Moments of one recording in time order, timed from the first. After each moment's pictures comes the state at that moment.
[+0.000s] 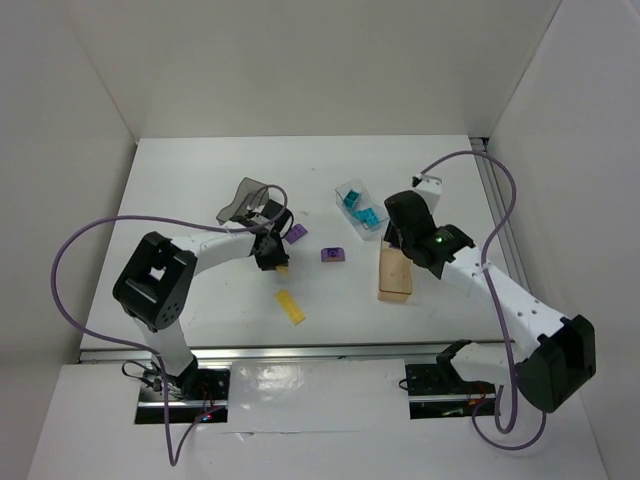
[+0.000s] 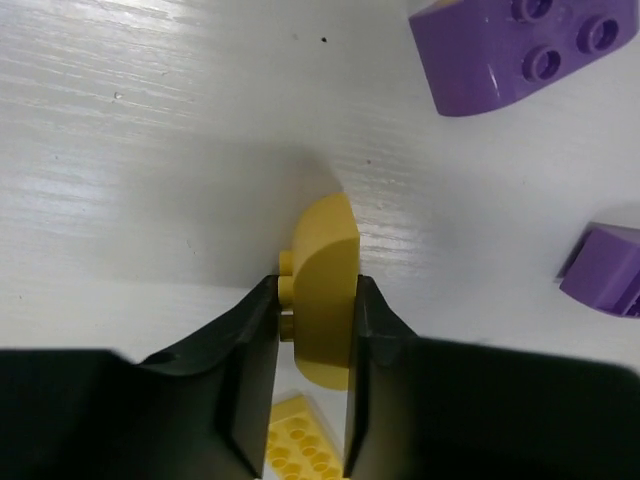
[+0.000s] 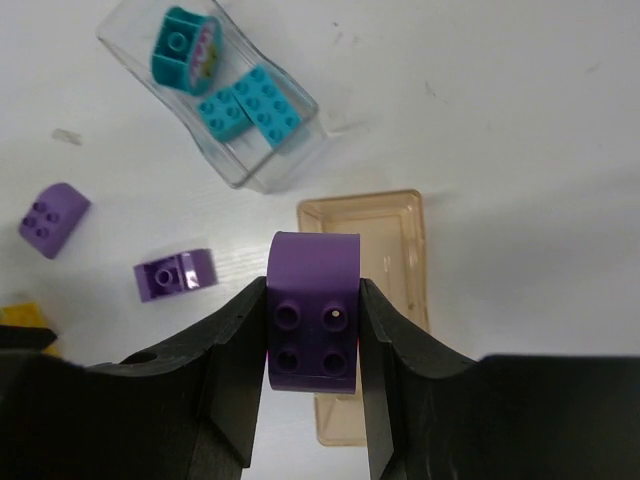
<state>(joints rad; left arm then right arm) -0.53 1.76 1.07 -0.49 -0.15 -0.85 0.56 1.20 1.01 -0.57 0.54 0.63</state>
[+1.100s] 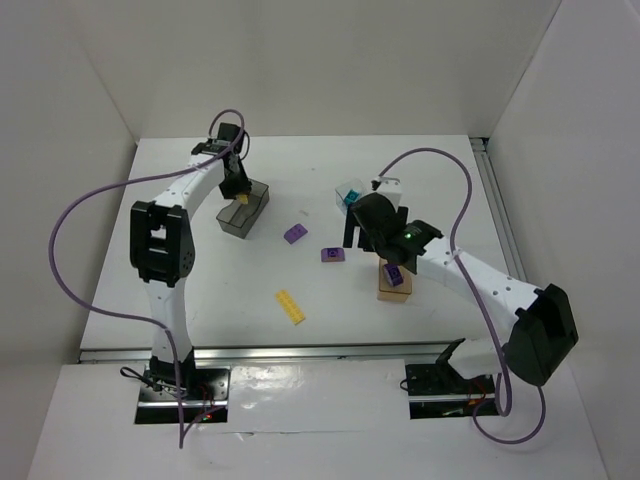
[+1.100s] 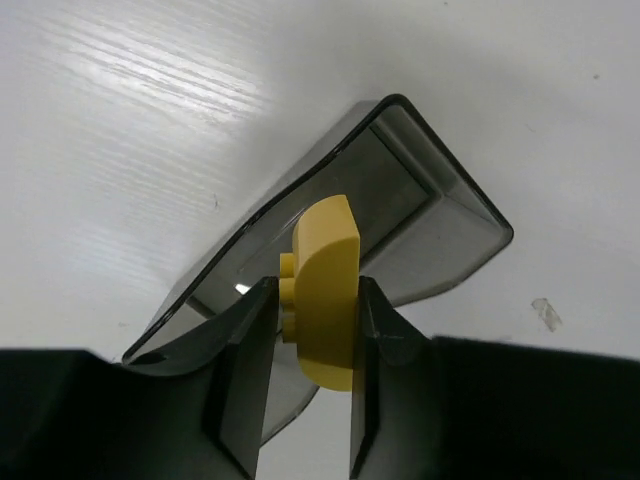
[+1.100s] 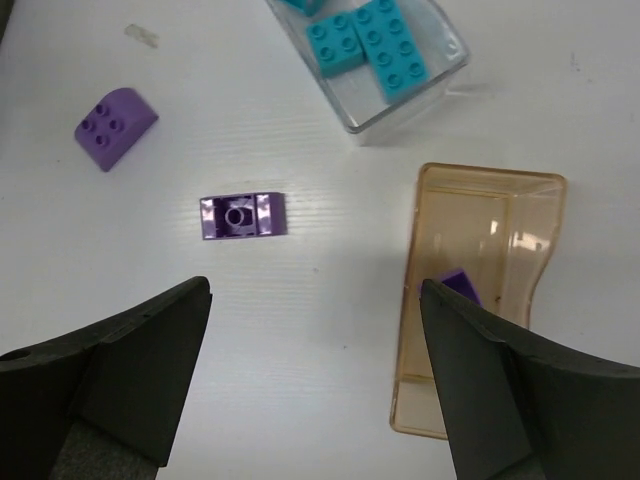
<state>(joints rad) -0.17 2.05 1.79 -0.77 -0.20 -0.57 0.68 1.32 1.04 -0.54 0.46 0.62</state>
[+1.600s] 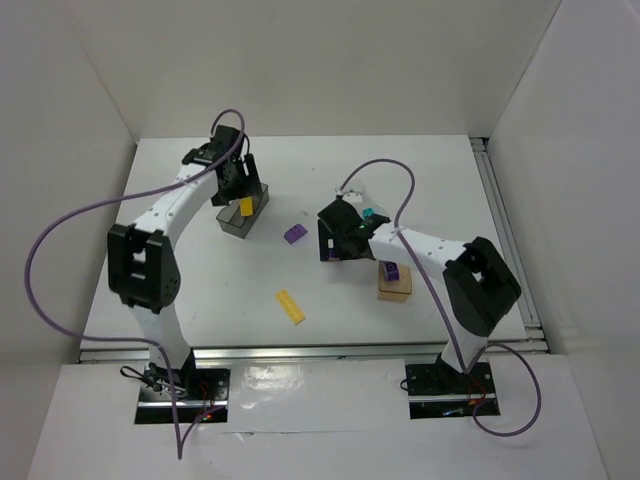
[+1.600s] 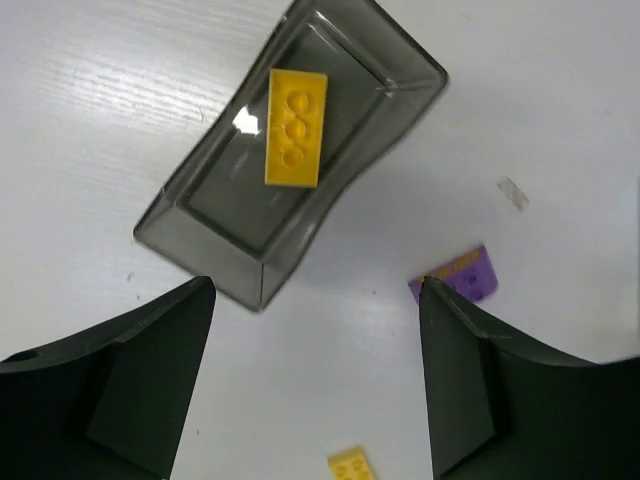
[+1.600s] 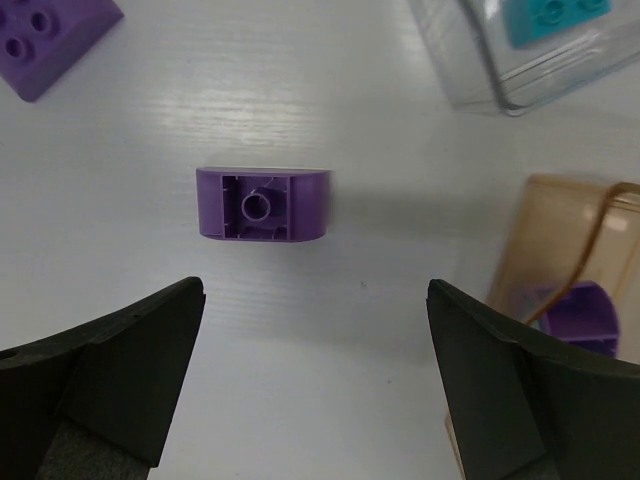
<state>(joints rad) -0.22 1.92 1.72 -0.81 -0.17 -0.50 0.74 1.67 1.15 -0.50 0.37 0.59</state>
